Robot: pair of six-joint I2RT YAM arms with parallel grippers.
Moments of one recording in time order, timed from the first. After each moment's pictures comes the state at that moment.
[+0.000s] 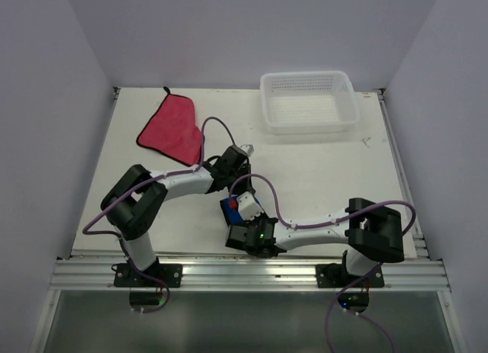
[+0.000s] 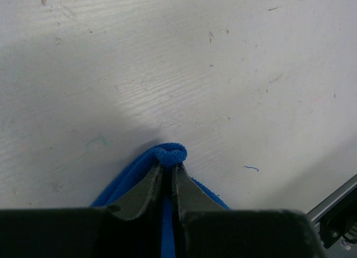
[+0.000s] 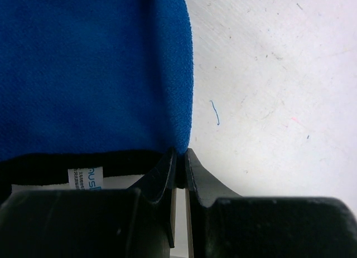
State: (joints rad) left arm -0.74 1.77 1.02 -0.17 0.12 -0.63; right arm 1.39 1.63 0.91 -0.63 0.83 0.71
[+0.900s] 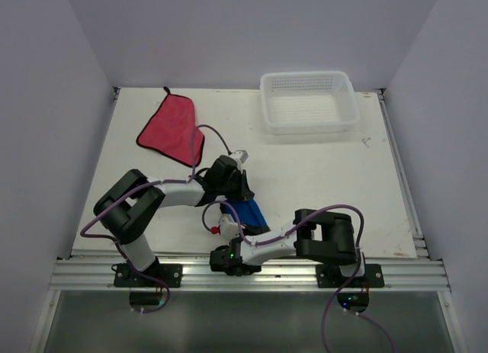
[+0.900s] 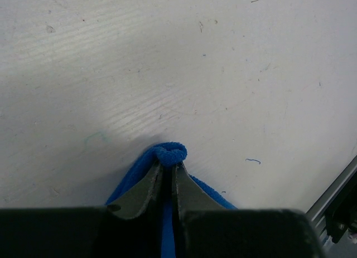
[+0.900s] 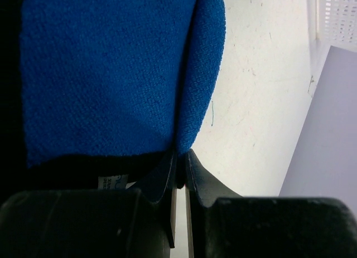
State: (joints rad) left arm -0.72 1.72 0.79 0.17 0.18 -0.62; right arm 1.52 1.98 1.10 -0.85 1.00 0.62
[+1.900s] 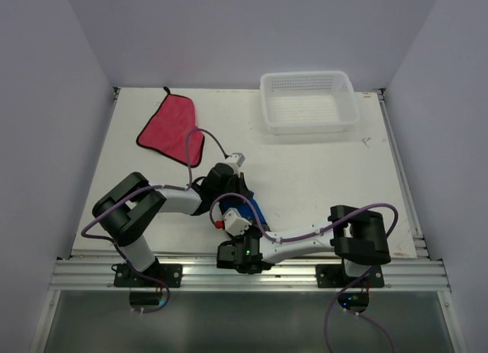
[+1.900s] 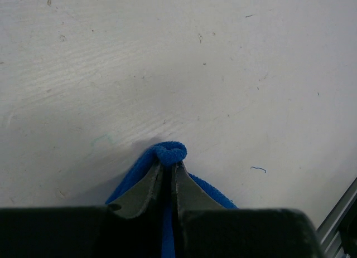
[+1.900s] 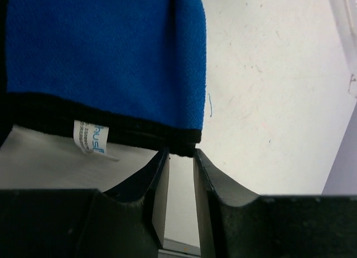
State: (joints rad) left arm -0.74 1.70 0.66 0.39 0.10 -0.62; right arm 1.53 1.77 1.04 -0.80 0.95 0.63
